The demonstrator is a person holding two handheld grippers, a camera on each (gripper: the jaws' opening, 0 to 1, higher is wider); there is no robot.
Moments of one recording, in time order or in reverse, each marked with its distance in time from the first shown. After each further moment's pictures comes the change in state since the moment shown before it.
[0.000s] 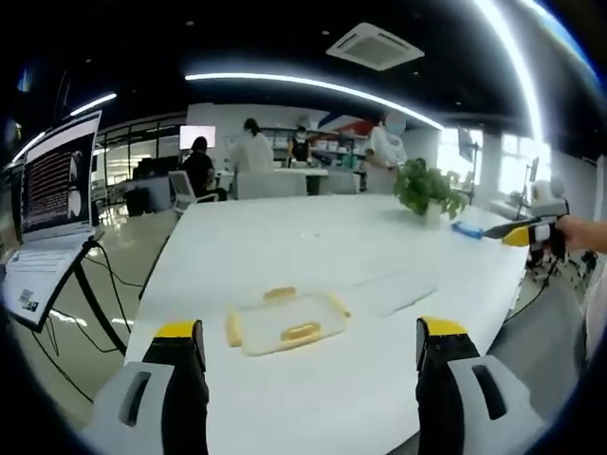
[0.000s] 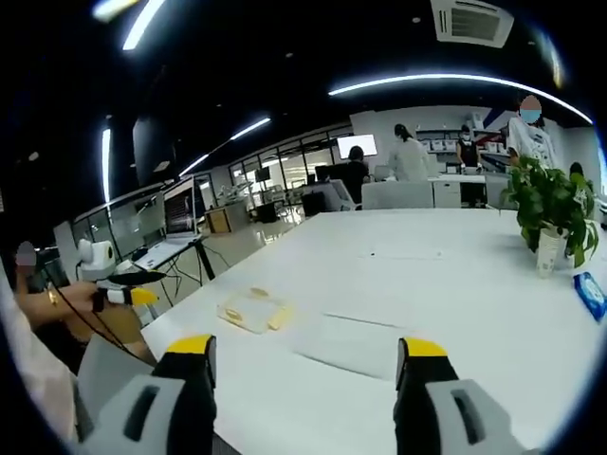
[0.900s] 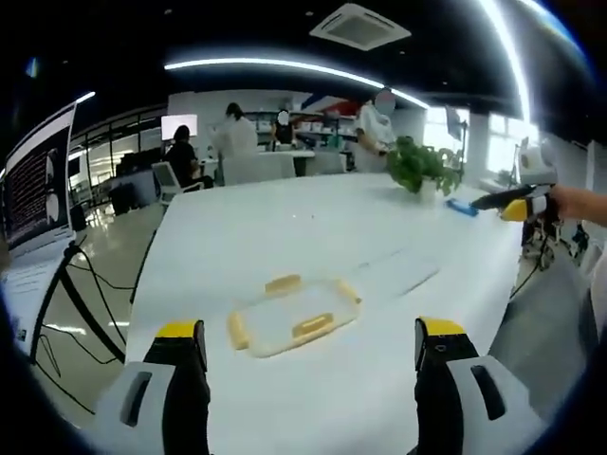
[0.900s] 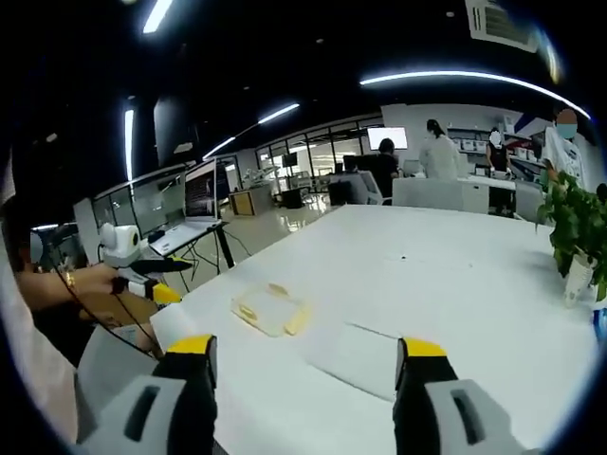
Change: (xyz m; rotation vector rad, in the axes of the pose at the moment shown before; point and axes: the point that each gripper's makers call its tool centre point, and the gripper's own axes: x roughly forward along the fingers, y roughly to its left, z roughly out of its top) left arm 0.026 0.019 -0.009 0.066 0.088 -0.066; right arm 0.043 0.023 0.017 -0.087 0.064 0.113
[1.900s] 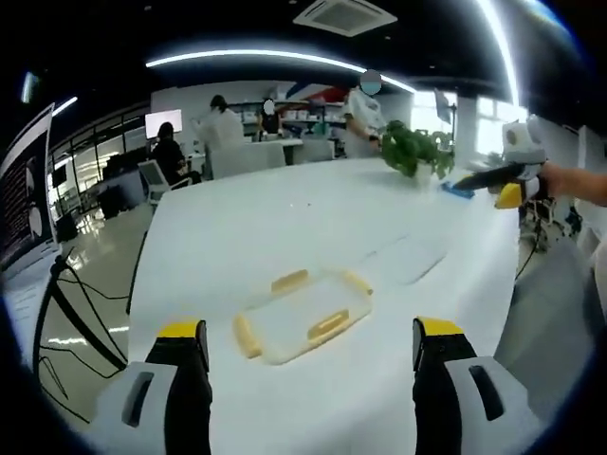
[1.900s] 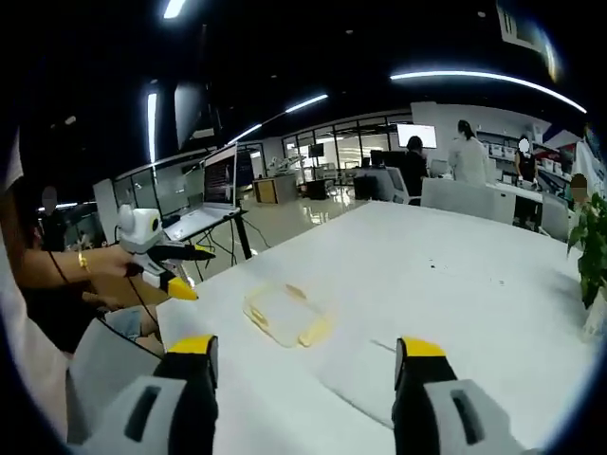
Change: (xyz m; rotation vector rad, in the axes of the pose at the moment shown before) left arm 0.023 0.022 -0.006 0.051 0.061 -0.043; right arm 0.050 0.013 0.007 -0.078 0.052 0.103
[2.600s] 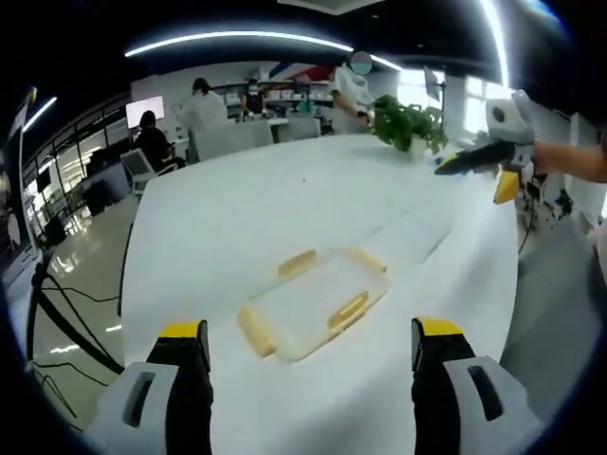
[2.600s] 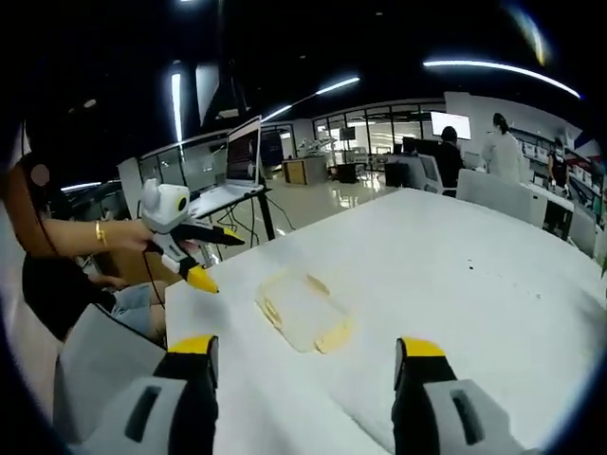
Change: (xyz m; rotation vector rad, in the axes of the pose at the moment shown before) left arm 0.028 0.023 -0.018 0.045 0.111 -0.062; right arm 0.060 0.011 -0.006 -0.069 0.095 0.139
